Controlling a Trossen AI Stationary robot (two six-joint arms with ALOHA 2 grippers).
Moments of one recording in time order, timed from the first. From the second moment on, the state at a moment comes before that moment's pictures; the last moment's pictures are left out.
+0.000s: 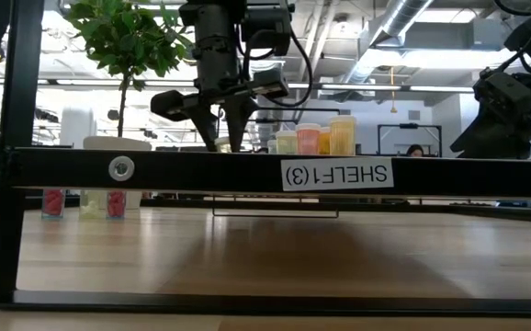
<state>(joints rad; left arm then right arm) 0.11 1.90 1.53 -1.04 0.06 -1.18 -0.37 0.10 0.20 -0.63 0.10 0.45</state>
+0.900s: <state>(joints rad) 0.12 1.90 1.54 -0.99 0.04 -1.15 -0.37 0.10 0.20 -0.63 0.11 0.45</state>
